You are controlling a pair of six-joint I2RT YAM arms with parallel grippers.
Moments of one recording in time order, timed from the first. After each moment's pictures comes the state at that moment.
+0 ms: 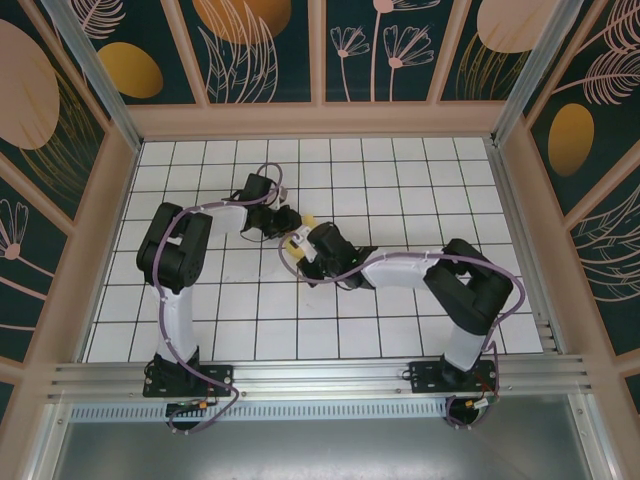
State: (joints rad) left arm -0.36 2.06 1.21 -0.14 0.54 -0.65; right arm 0.90 1.76 0.93 0.05 -0.08 0.08
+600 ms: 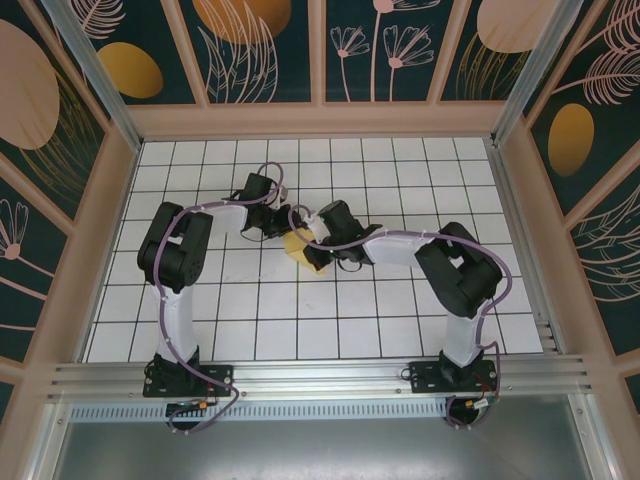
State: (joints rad) left arm -0.36 2.07 1.22 -0.14 0.54 -0.63; right arm 0.75 1.87 1.05 -0.05 -0.30 0.12
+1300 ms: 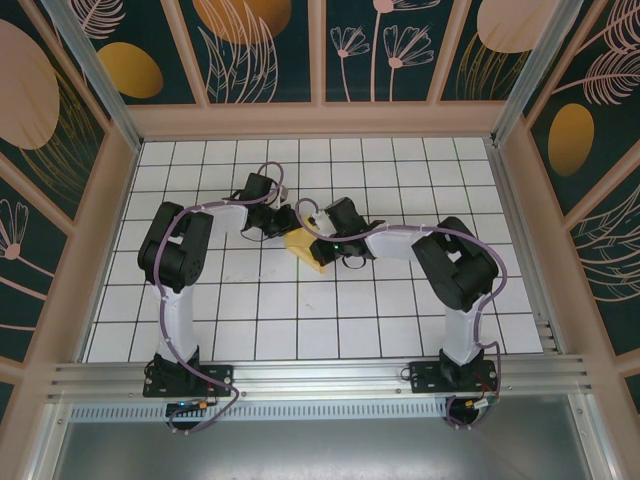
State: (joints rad) left arm -0.36 2.07 1.23 -0.14 0.54 -0.63; right arm 0.70 1.91 1.07 -0.08 -0.32 0.18
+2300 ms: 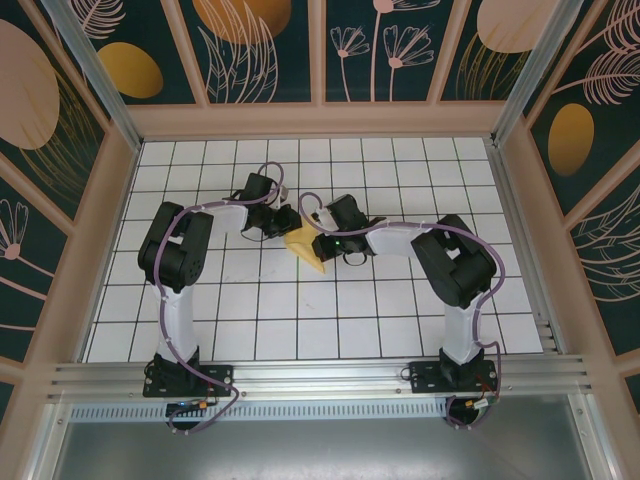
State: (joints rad) left arm -0.36 2.07 1.23 -0.14 0.54 -0.63; right arm 0.67 1.94 1.09 -0.09 -0.31 0.23
